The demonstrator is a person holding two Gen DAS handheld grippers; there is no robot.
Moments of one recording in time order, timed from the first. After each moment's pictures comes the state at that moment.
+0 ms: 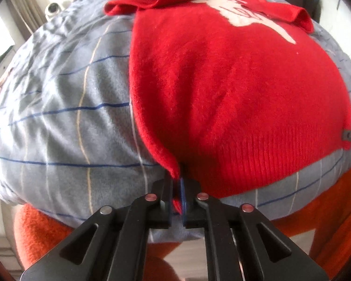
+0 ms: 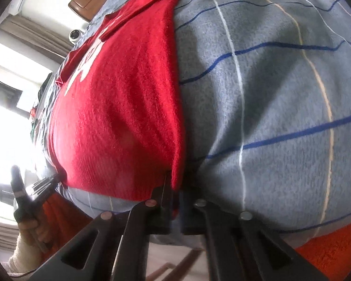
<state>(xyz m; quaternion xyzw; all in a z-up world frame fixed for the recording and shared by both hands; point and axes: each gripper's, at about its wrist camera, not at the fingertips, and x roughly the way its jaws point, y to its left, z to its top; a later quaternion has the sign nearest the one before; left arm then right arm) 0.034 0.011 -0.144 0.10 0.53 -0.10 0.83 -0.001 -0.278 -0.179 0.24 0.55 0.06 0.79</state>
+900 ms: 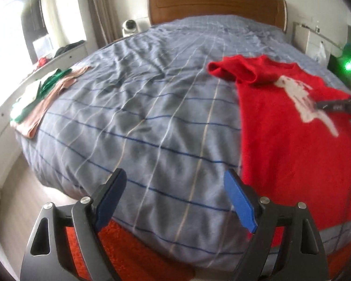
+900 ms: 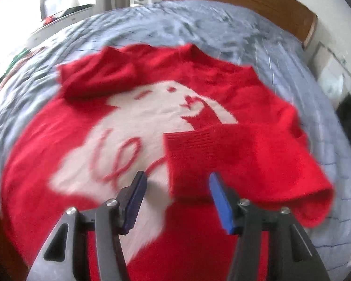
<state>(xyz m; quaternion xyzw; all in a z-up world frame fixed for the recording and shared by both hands) 0.020 0.088 -0.090 0.01 0.40 0.08 0.91 0.225 -0.157 -0.115 -0.11 0.47 0.10 0.87</state>
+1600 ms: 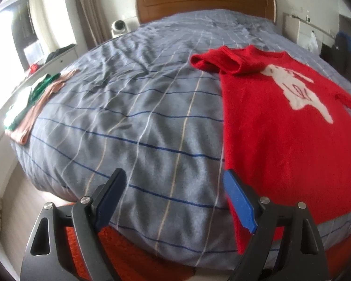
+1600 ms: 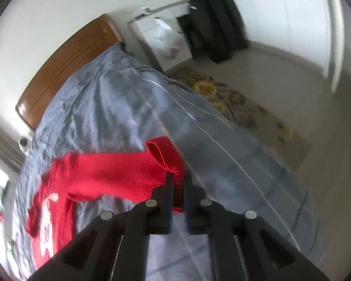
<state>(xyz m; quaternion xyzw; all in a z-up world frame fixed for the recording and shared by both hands) 0.025 0.065 -0.100 0.03 0.41 0.06 0.91 0.013 -0.545 -0.060 0.32 0.34 -0.23 0.86</state>
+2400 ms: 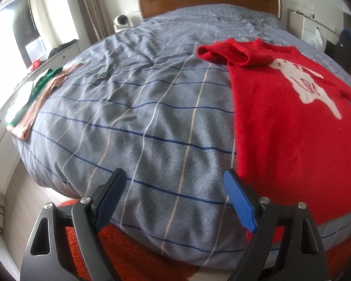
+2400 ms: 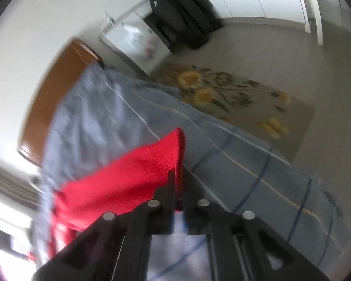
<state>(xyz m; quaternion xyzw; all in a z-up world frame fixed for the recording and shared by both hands) 0.030 0.071 -0.111 0.03 0.43 0.07 0.90 0.019 -0.582 -0.109 0.40 0.33 -0.25 0.82</state>
